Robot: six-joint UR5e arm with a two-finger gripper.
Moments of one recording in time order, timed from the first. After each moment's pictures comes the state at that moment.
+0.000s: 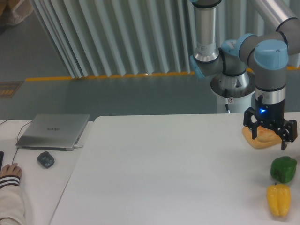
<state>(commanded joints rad) 2.46 -1.79 -1.59 -1.09 1.56 0.78</state>
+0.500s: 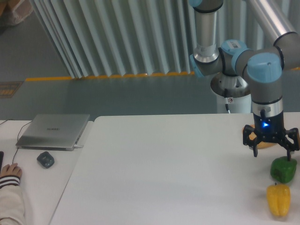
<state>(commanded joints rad) 2.41 -1.93 -1.50 -1.06 1.64 0.58</state>
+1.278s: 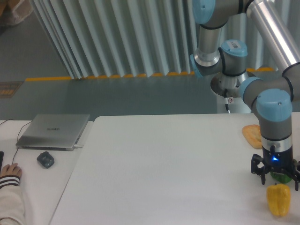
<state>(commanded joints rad) 2.45 -2.08 -1.40 -1.05 1.64 0.62</state>
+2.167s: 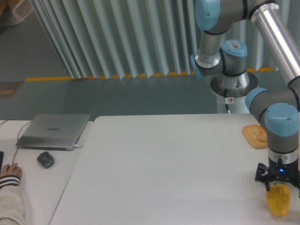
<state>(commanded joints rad) 2.46 -2.08 -1.38 -1.08 1.55 0.61</state>
